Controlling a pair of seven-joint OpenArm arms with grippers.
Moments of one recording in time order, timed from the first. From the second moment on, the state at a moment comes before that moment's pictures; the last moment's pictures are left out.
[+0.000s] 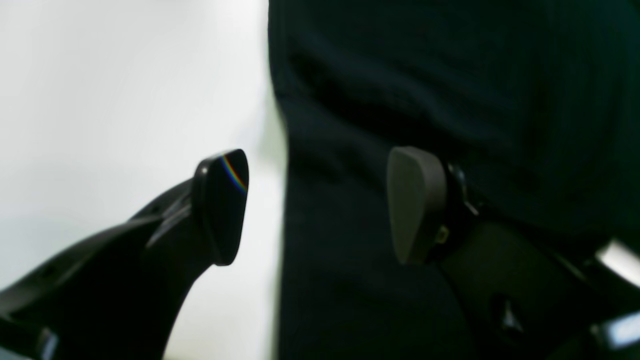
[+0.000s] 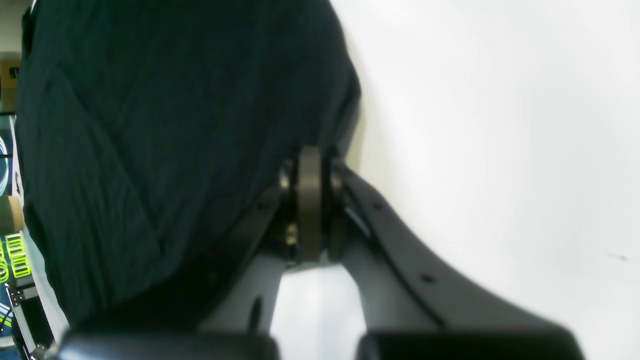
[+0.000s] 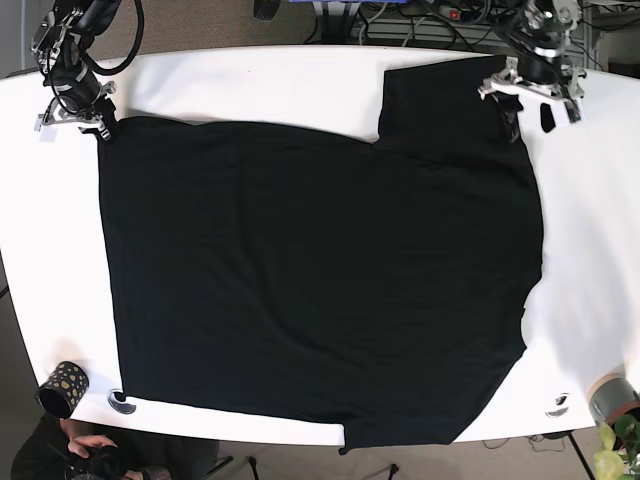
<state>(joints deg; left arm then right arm) 41.6 -6.9 -18.7 111.9 -29.0 0.1 16.1 -17.3 11.4 47.2 86.4 53.0 10.6 -53.2</state>
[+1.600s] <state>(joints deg) 41.3 -9.0 -25.3 94.1 -45.6 -30.9 33.5 -17.6 11.4 47.2 86.4 52.9 10.6 -53.2</state>
